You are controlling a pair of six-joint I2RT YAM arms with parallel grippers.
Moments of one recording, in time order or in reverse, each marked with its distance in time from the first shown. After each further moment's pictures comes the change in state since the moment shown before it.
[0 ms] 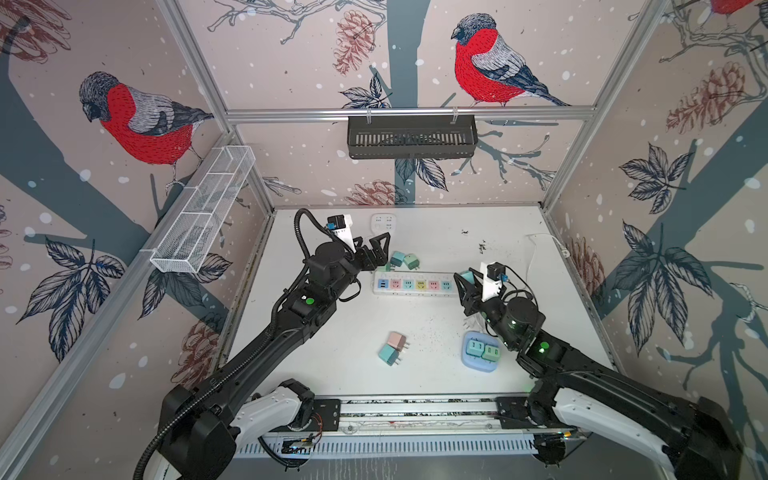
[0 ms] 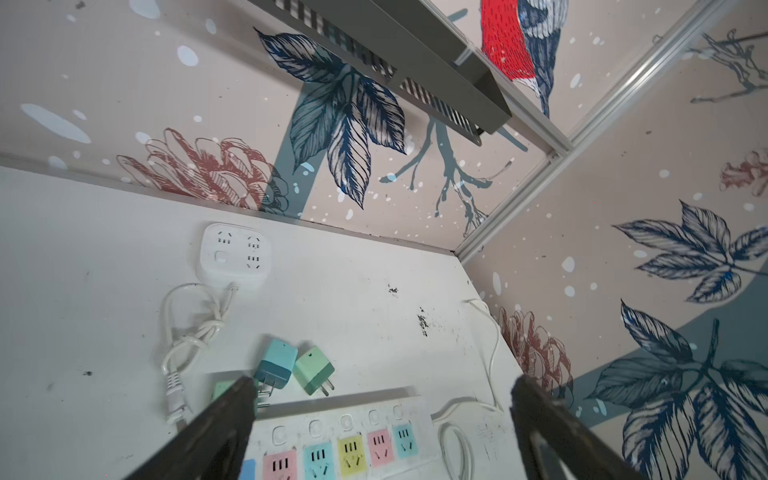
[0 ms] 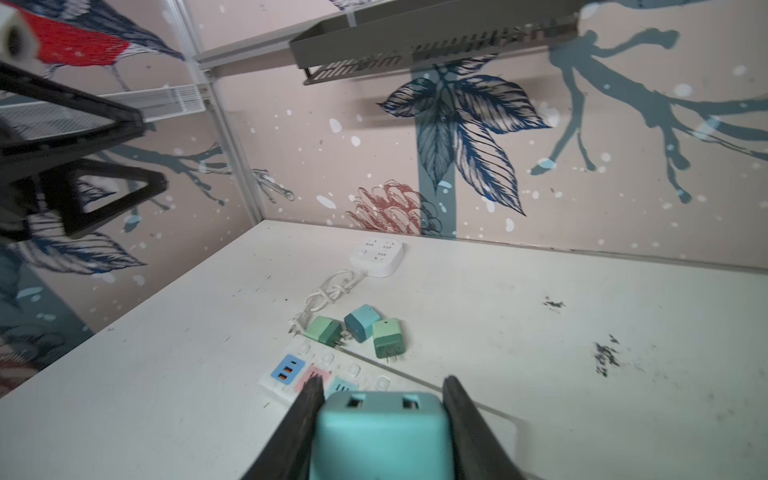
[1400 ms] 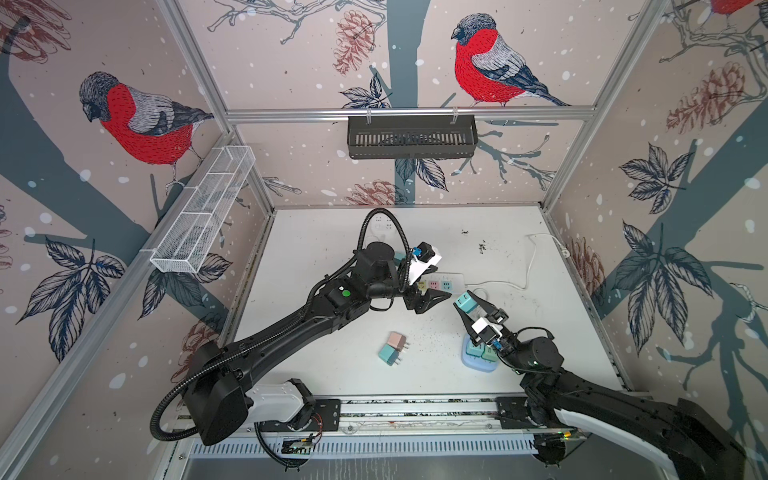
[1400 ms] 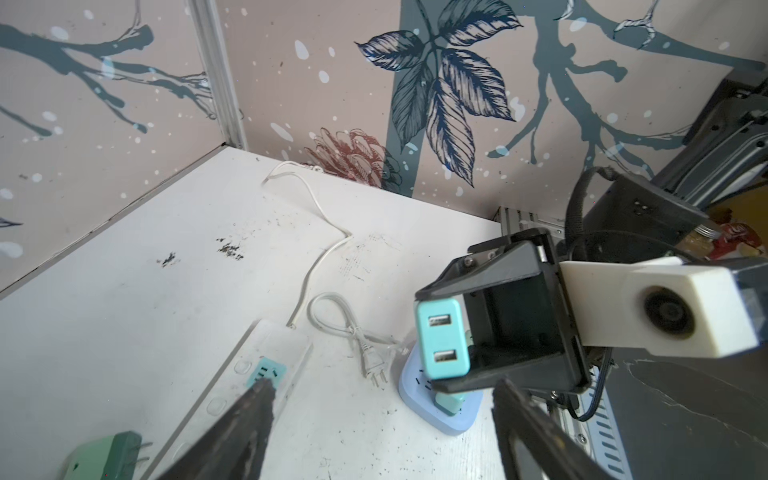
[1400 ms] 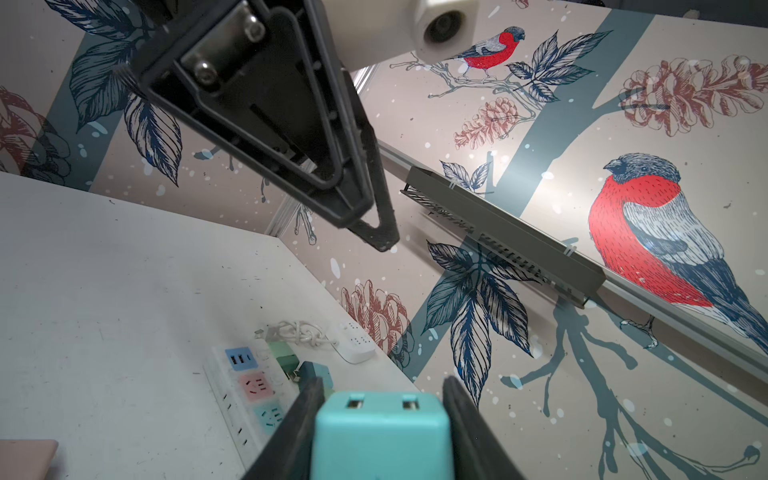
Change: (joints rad) left arm -0.286 0.217 0.200 -0.175 0.549 0.622; right arm 0.029 -0.076 -0.403 0.641 -0.225 -0.751
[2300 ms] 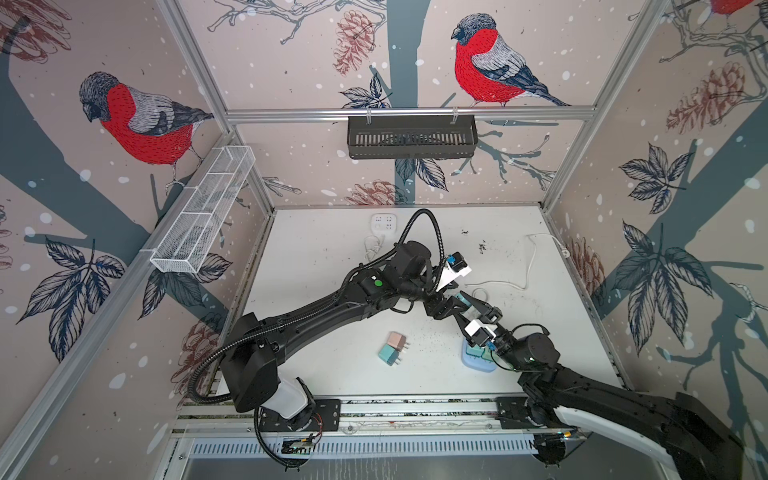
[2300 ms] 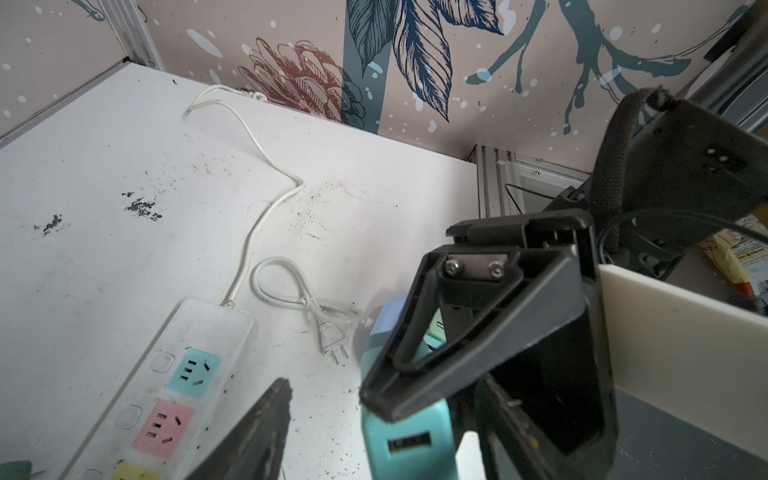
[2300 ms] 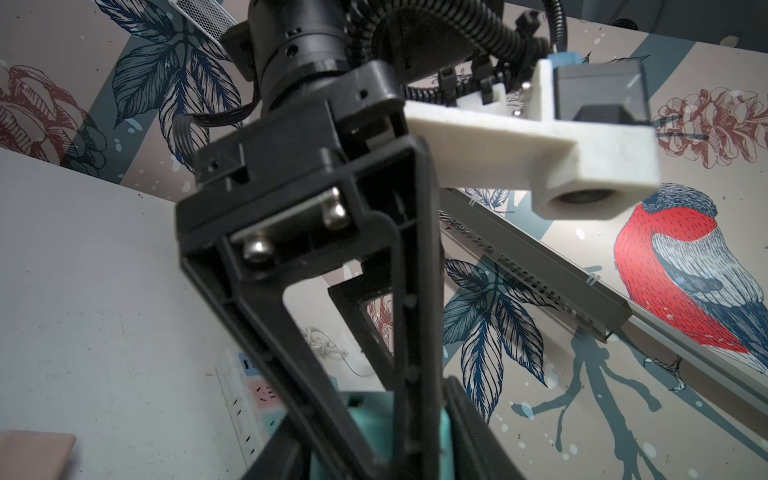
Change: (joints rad) left arm -0.102 0.223 0.205 -0.211 -0.033 0.037; right arm 0.028 0.042 0.050 -0.025 -0.035 -0.049
